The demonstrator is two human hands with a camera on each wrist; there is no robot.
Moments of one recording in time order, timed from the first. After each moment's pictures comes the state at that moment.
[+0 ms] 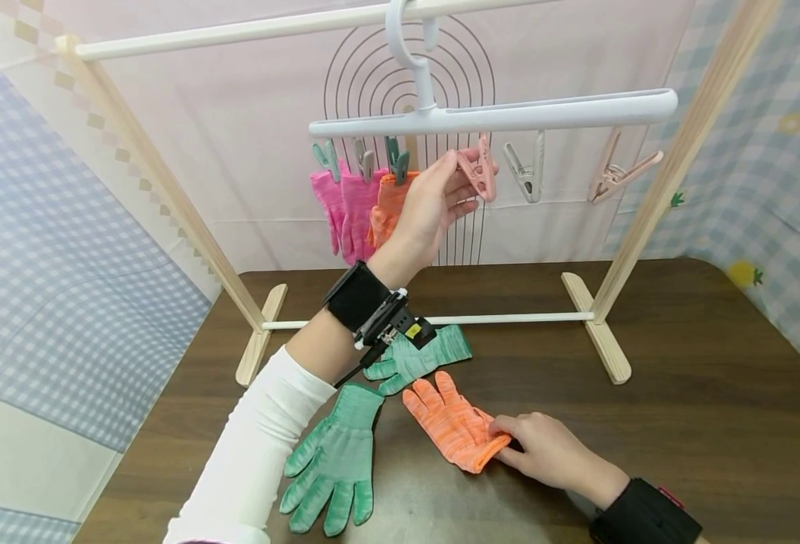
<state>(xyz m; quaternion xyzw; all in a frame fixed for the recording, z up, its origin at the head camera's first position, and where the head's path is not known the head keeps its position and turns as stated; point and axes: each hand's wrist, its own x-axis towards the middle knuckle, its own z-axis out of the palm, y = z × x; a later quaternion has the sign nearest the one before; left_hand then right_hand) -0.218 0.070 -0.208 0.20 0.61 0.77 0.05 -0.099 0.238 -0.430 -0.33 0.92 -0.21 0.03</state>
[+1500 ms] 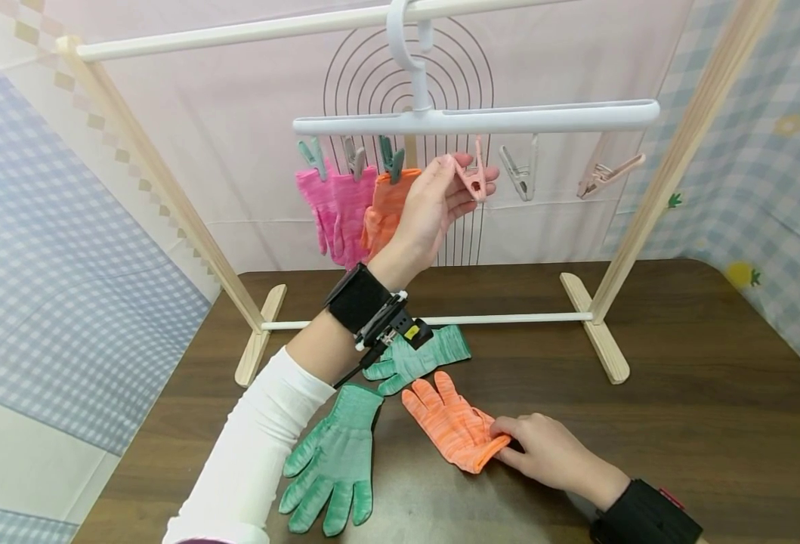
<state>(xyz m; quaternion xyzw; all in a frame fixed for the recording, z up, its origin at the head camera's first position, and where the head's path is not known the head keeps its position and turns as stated) -0.236 0.075 -0.222 0.23 0.59 0.78 0.06 -0.100 0.241 -0.431 -0.33 0.92 -0.22 0.02</state>
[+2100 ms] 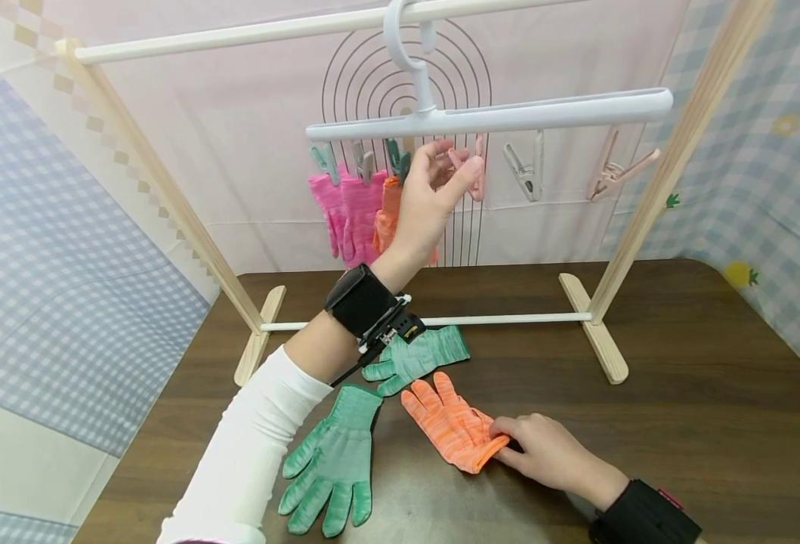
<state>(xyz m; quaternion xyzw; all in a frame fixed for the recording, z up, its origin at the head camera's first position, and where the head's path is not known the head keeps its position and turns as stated) -0.237 0.072 -0.224 0.23 0.71 0.65 -0.11 -0.099 0.239 -0.431 -0.33 0.92 -0.22 0.02</state>
